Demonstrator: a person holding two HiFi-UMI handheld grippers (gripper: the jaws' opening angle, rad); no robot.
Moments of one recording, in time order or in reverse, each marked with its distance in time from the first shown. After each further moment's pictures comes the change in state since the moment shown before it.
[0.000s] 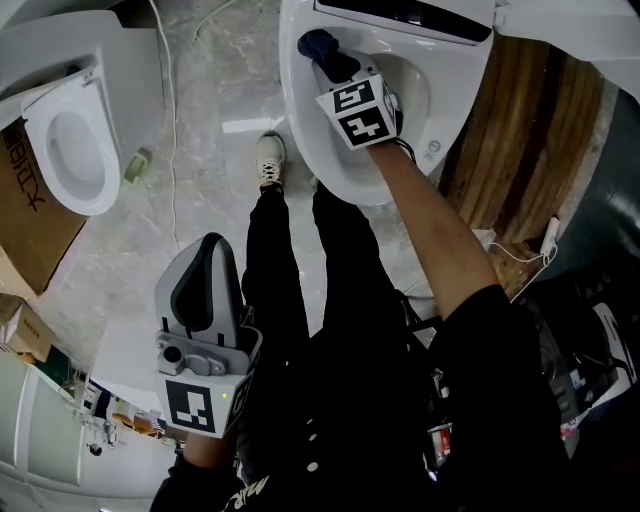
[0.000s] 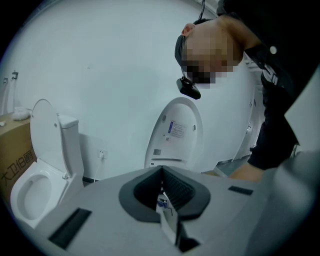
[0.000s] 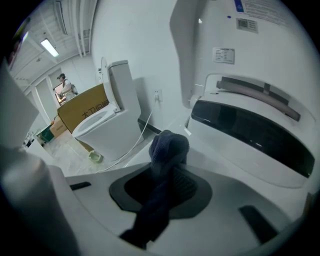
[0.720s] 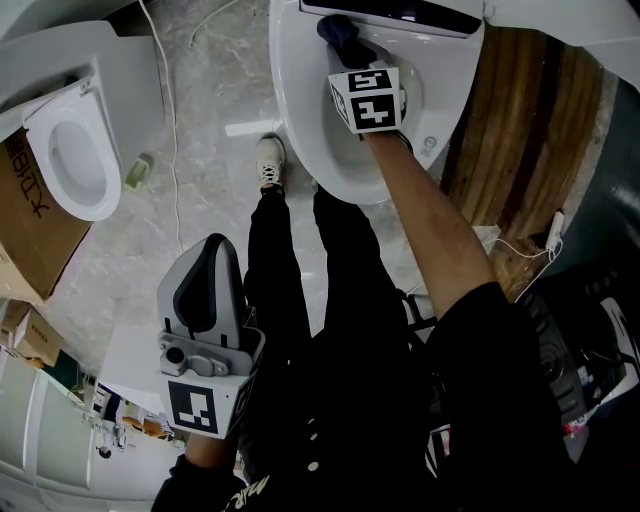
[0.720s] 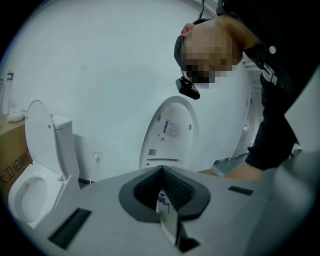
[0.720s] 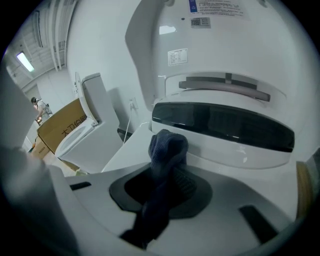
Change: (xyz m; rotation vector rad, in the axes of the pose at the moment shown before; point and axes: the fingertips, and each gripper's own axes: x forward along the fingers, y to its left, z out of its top) left arm 0.008 -0.021 0.004 0.019 0.005 -0.035; right arm -0.016 -0.060 -0.004 0.202 -0.057 -0.165
